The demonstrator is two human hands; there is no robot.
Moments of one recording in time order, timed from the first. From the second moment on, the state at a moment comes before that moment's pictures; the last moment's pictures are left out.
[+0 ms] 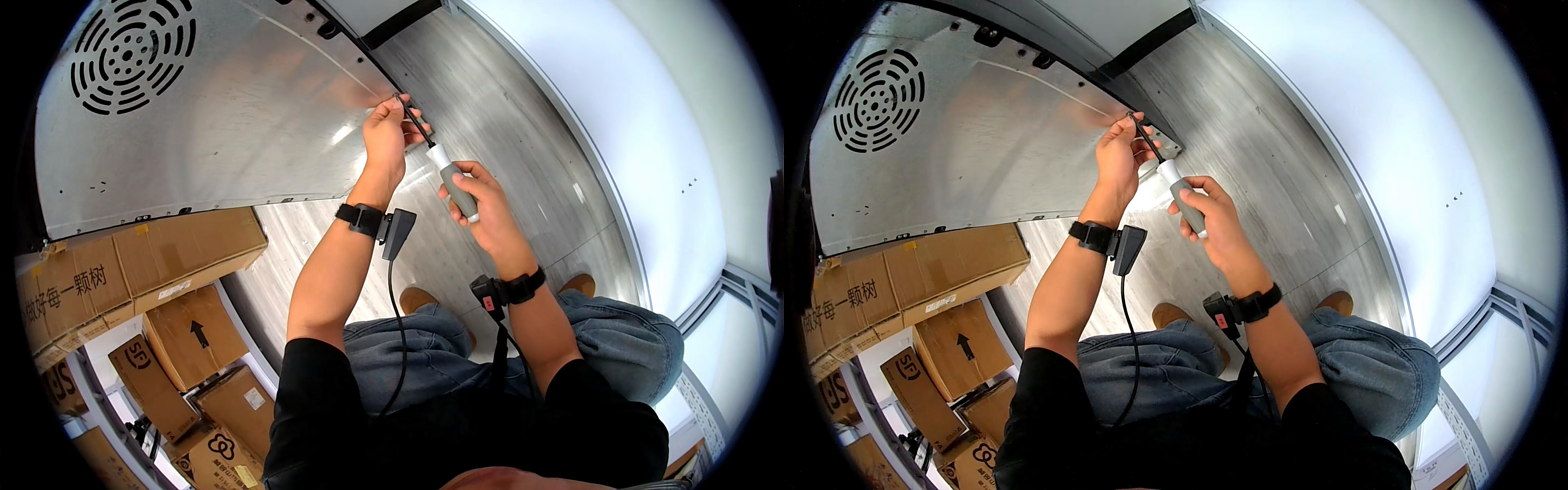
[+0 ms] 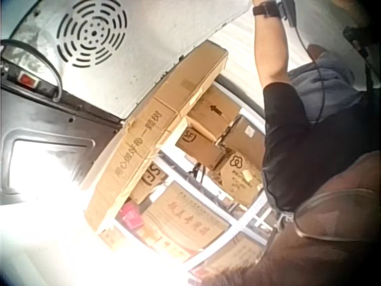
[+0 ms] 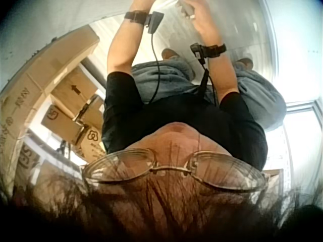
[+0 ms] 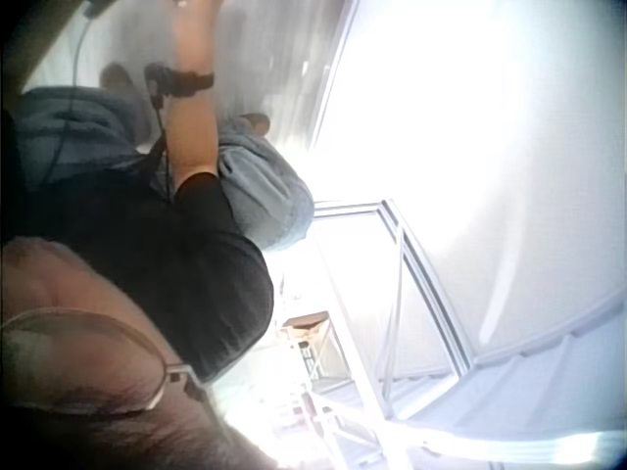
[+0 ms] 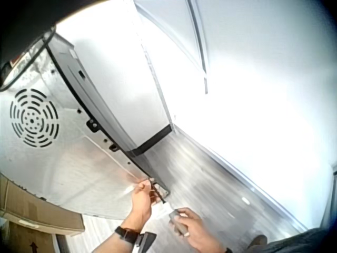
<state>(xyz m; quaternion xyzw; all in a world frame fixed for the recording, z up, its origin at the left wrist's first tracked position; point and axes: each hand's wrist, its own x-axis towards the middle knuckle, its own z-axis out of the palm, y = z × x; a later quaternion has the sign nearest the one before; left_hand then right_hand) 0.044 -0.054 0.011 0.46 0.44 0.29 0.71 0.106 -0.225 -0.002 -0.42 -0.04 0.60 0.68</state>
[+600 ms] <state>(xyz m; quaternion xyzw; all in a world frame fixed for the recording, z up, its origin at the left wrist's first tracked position) 0.044 -0.048 0.003 0.48 0.48 0.29 0.68 0.086 -0.215 -0.033 -0.70 -0.32 0.27 0.58</state>
